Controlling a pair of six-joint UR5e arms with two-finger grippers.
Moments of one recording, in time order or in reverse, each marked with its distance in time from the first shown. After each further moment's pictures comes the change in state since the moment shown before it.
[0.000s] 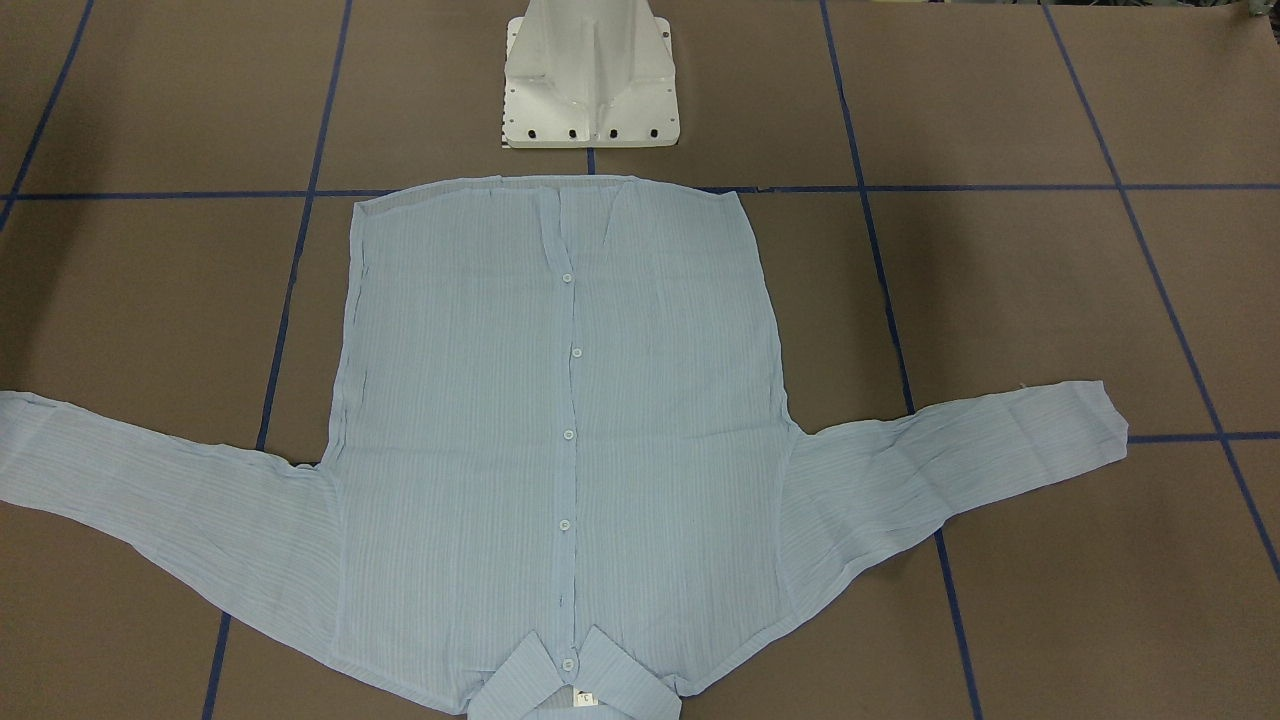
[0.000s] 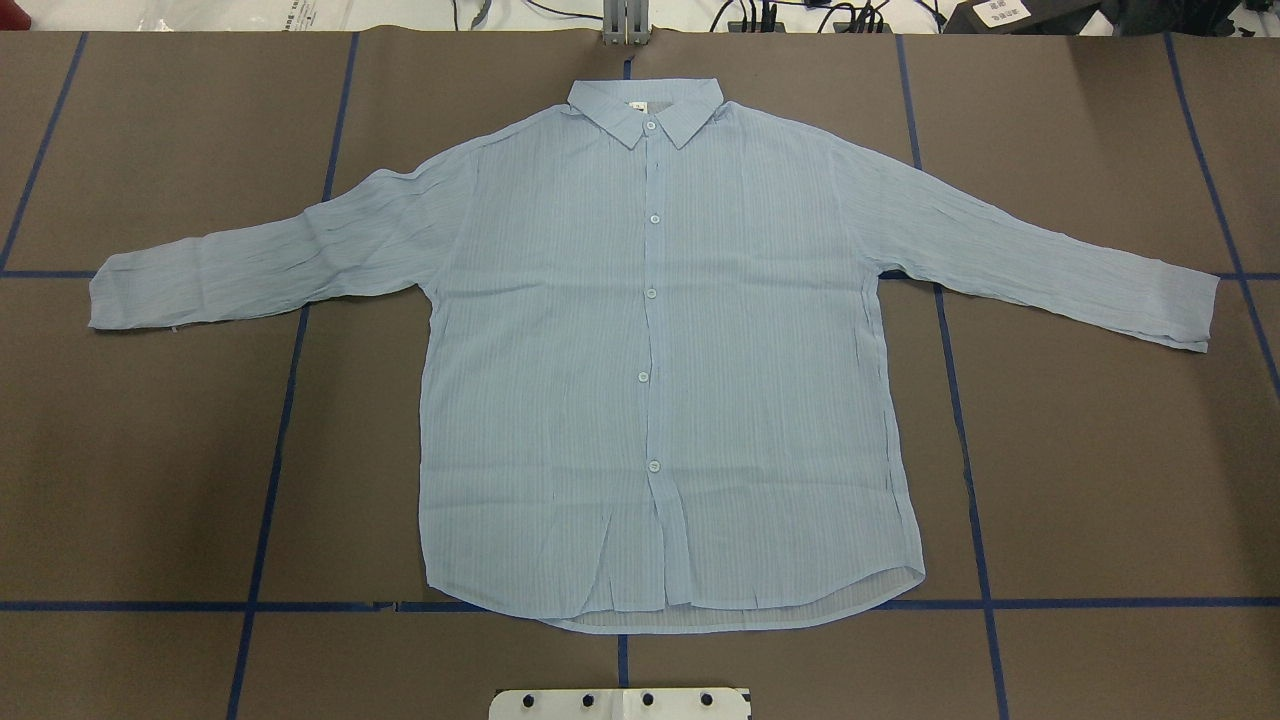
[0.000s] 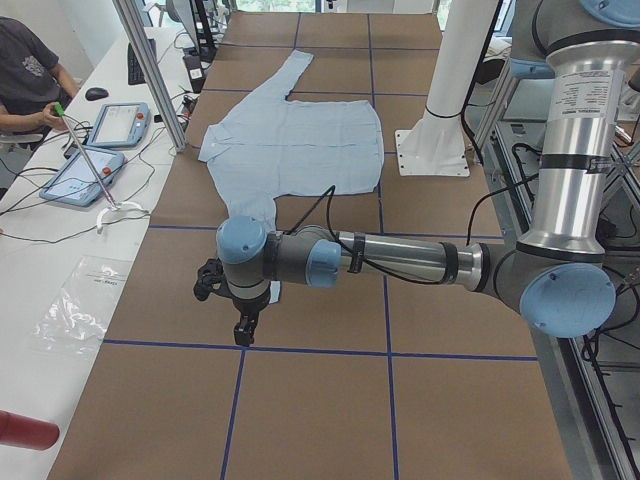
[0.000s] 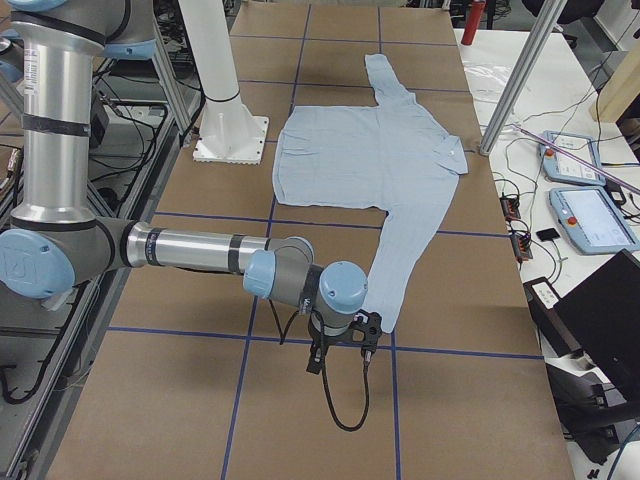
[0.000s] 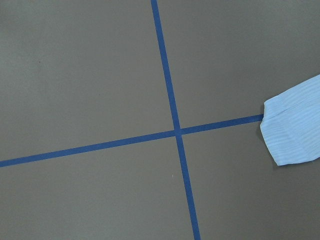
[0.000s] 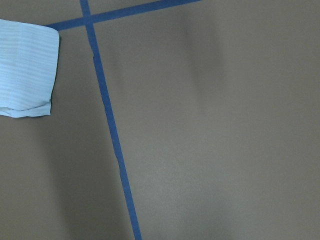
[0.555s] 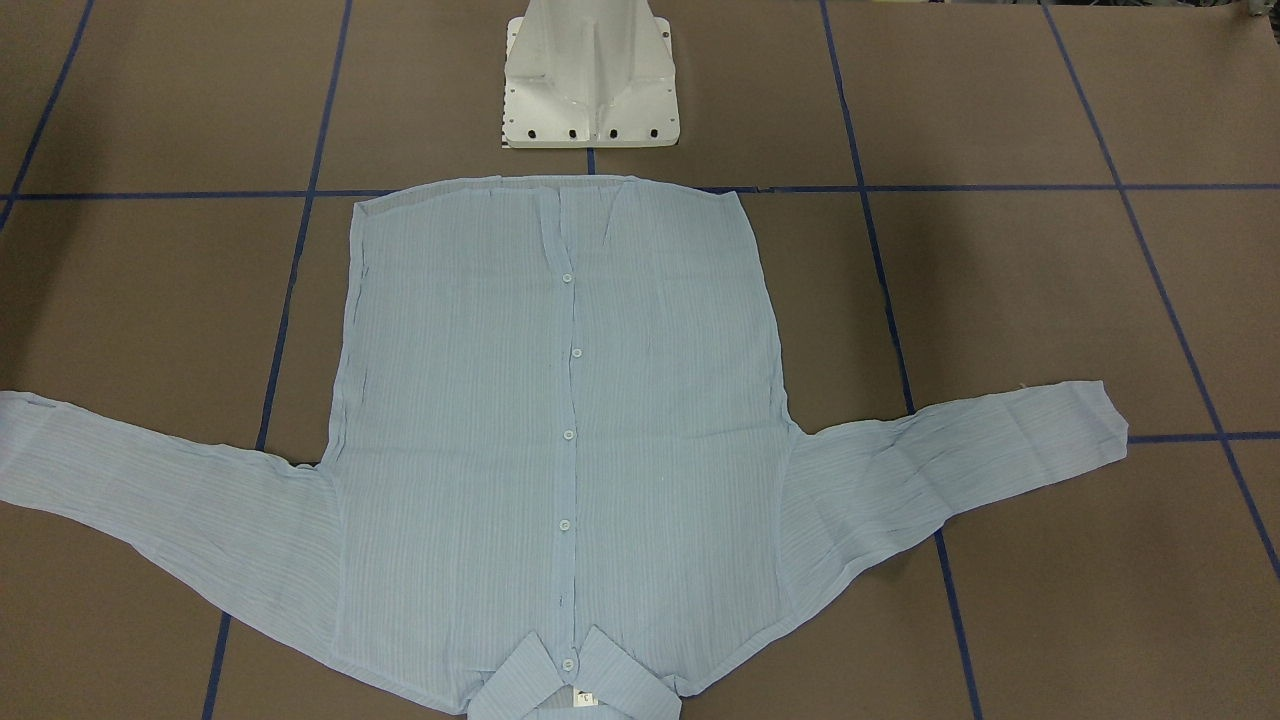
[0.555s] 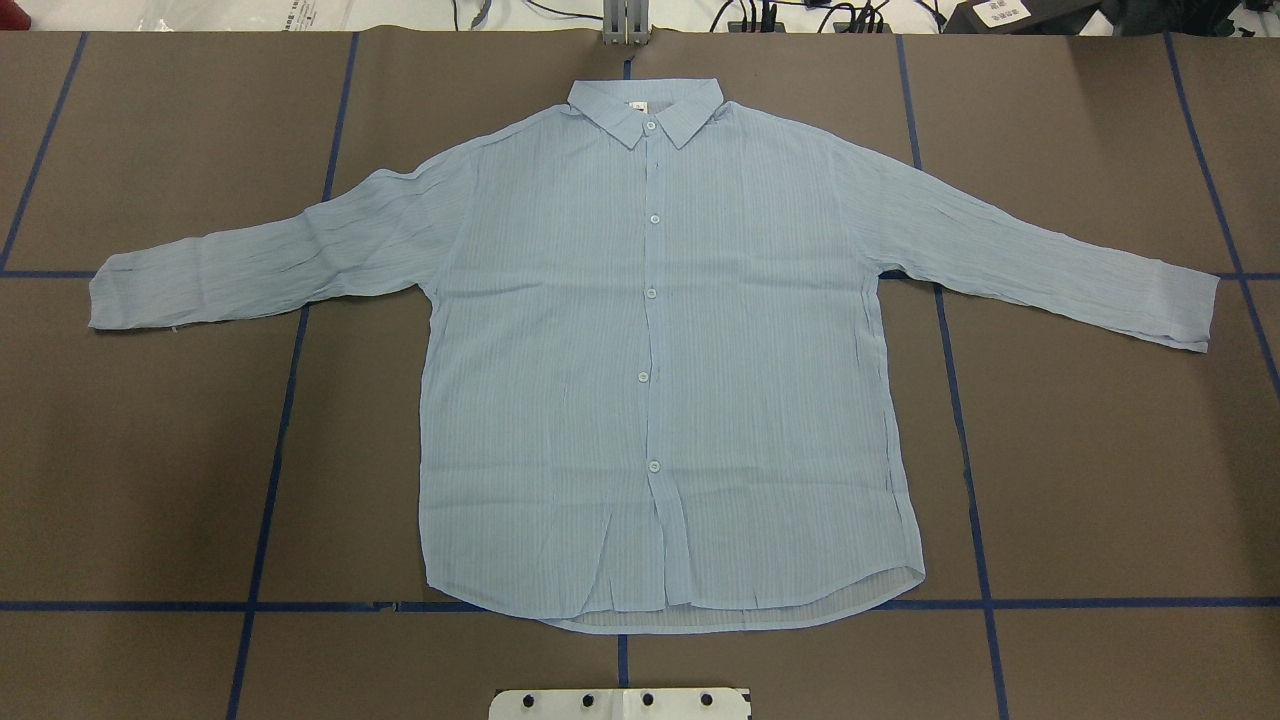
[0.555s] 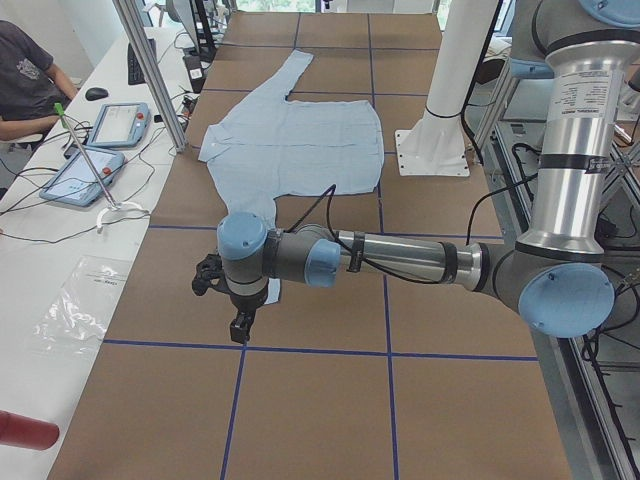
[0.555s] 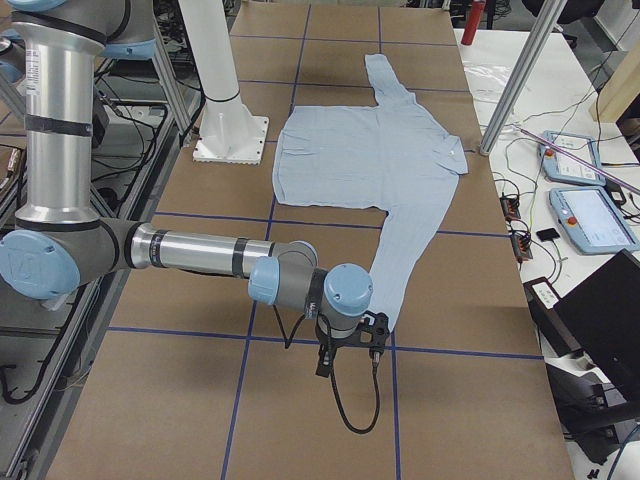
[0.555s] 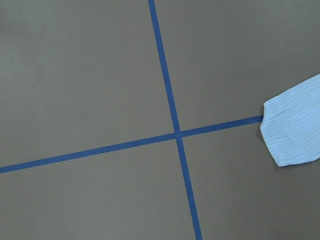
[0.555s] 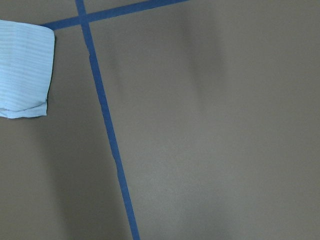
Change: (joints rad) left arm 0.004 -0.004 -0.004 -0.059 0.005 0.003; right arm 0.000 0.026 -0.060 0.152 0.000 0.003
